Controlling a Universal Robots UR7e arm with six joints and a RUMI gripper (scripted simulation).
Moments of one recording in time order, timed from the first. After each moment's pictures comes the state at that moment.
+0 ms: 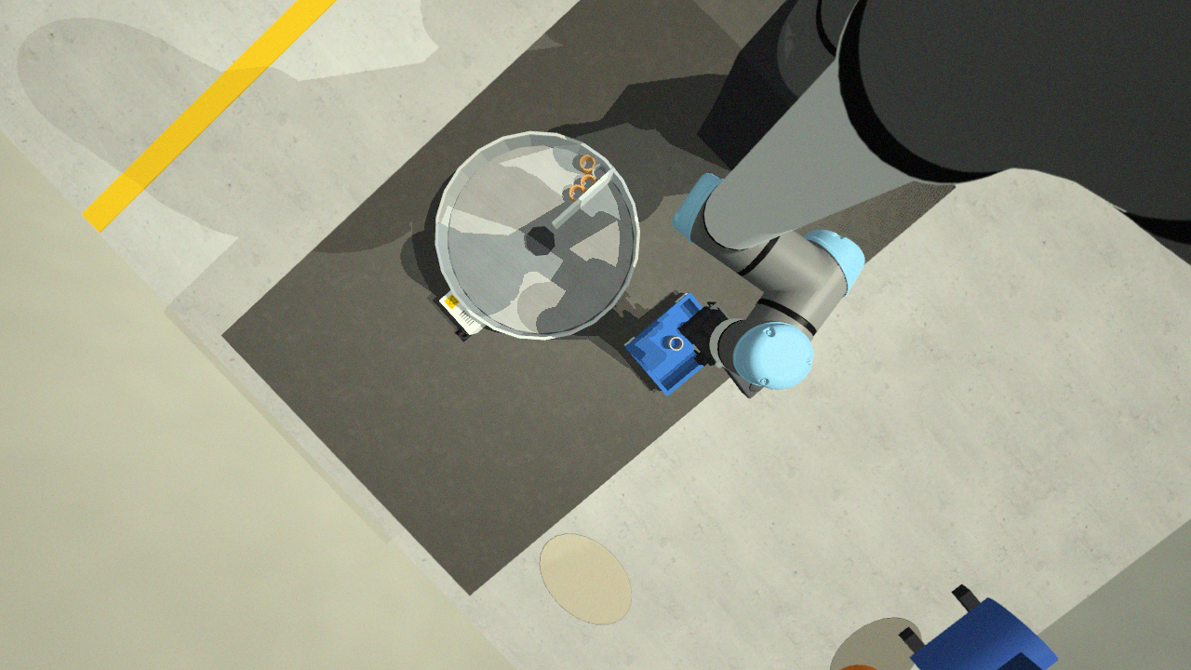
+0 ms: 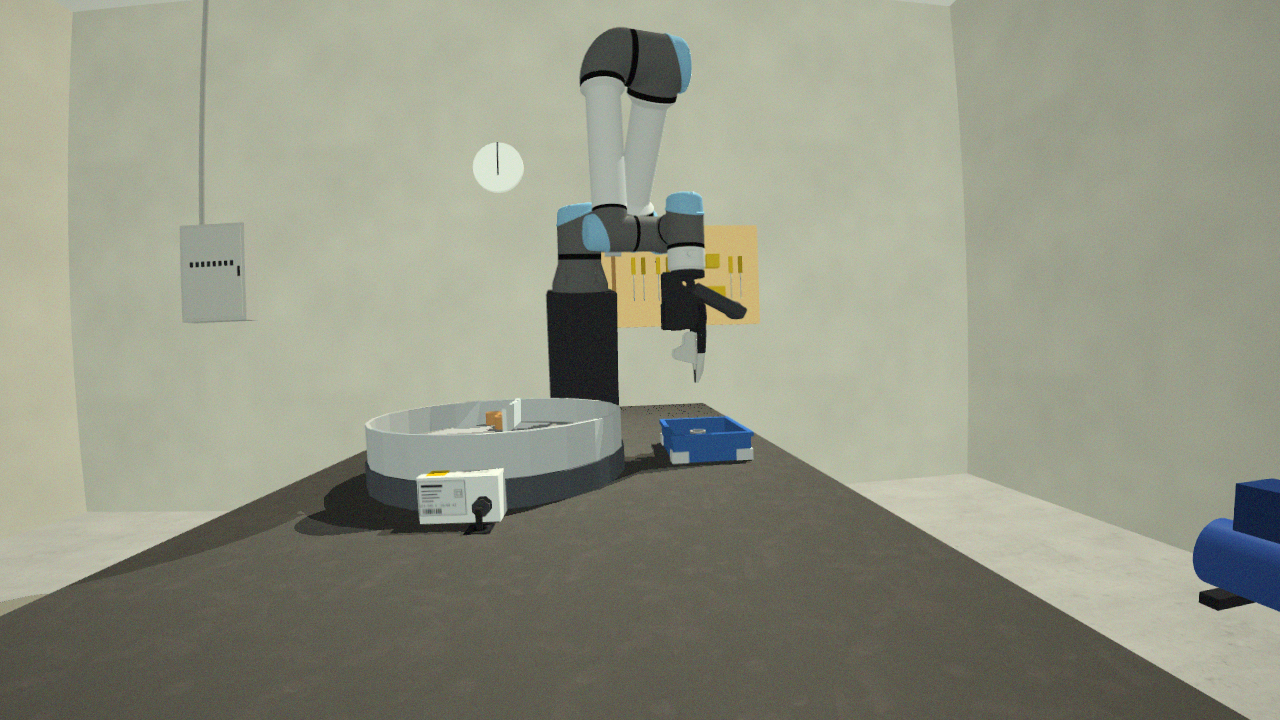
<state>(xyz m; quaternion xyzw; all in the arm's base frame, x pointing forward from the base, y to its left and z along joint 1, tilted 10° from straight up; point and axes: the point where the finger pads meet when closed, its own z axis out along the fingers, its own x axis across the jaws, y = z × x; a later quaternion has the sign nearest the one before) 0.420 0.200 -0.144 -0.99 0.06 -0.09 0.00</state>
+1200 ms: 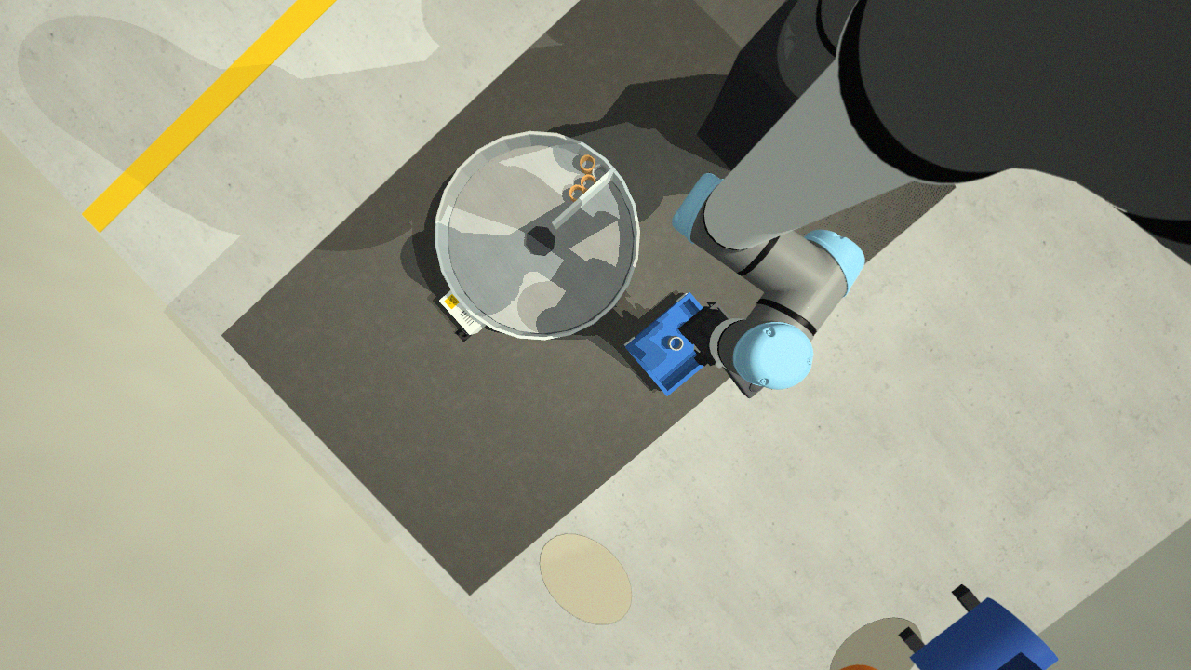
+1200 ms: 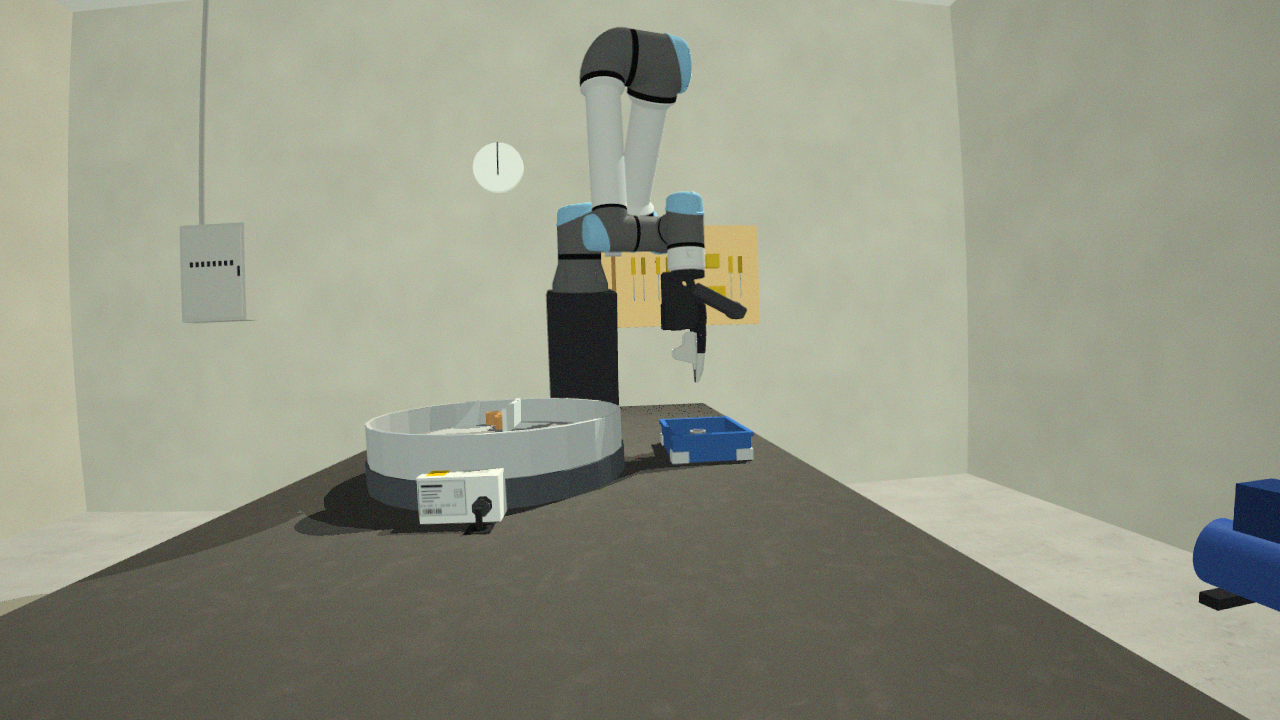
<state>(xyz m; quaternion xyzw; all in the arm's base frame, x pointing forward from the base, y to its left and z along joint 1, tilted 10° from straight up) 0.420 0.200 -0.144 -0.99 0.06 -0.09 0.00</state>
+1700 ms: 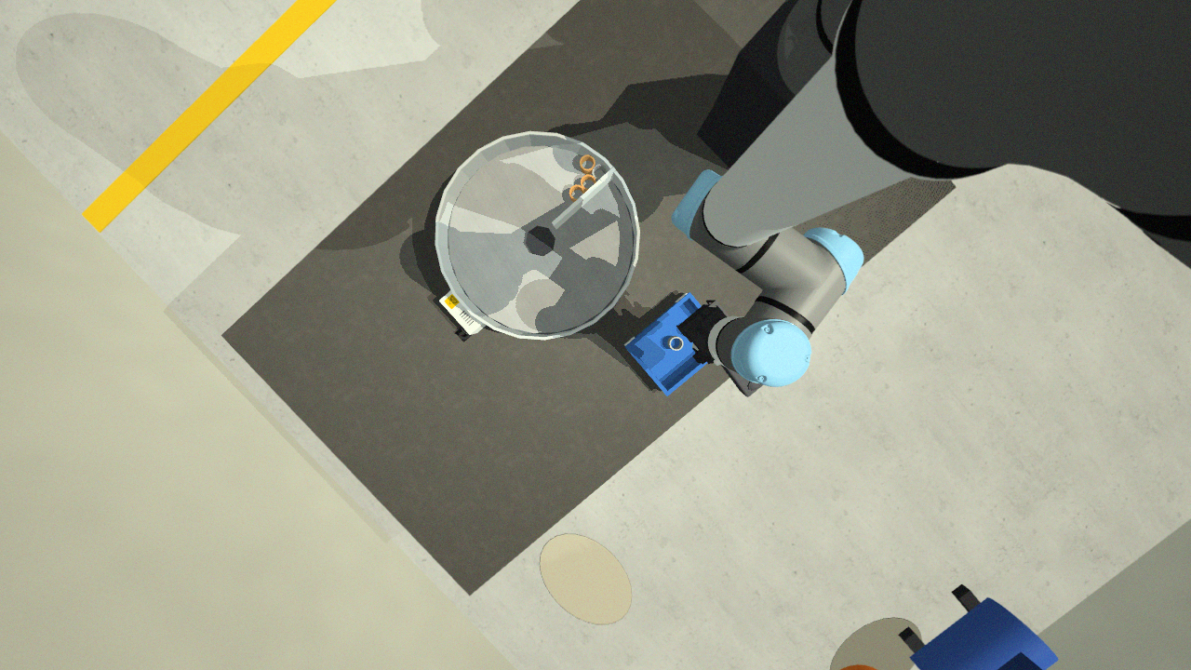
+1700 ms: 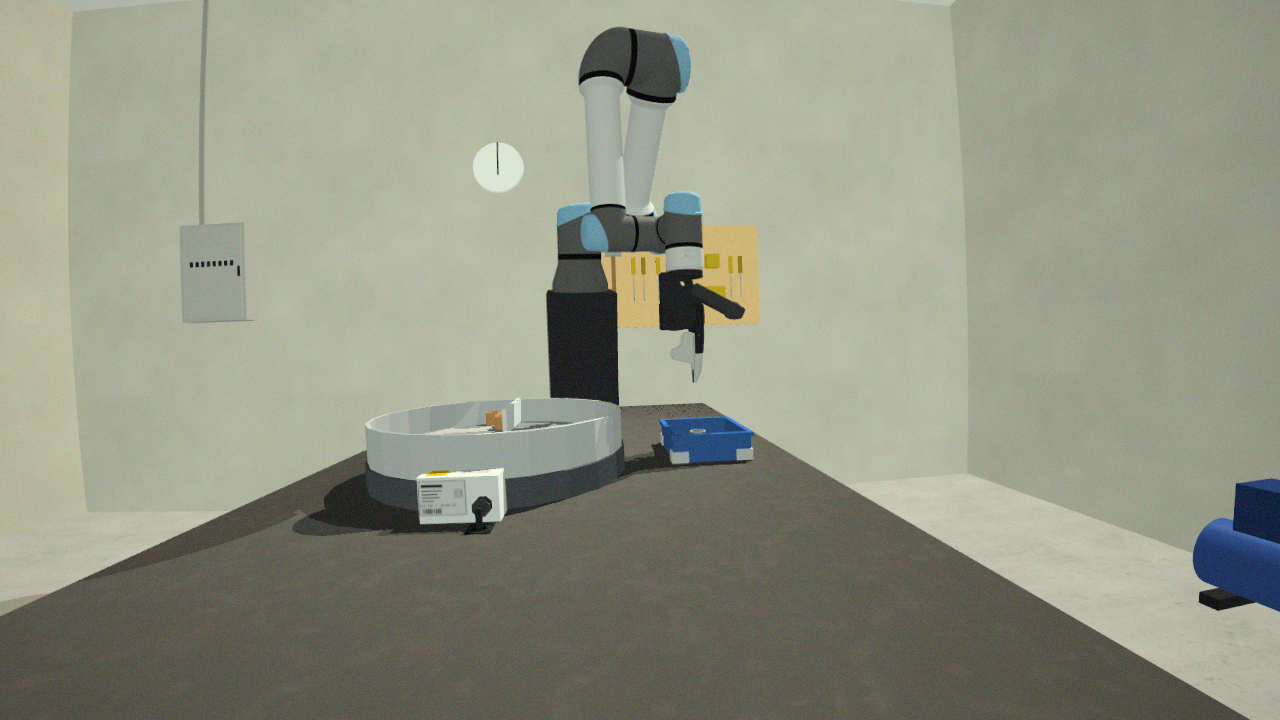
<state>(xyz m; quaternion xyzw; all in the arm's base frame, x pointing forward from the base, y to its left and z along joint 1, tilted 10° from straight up) 0.420 0.196 -0.144 -0.99 0.06 -0.09 0.00</state>
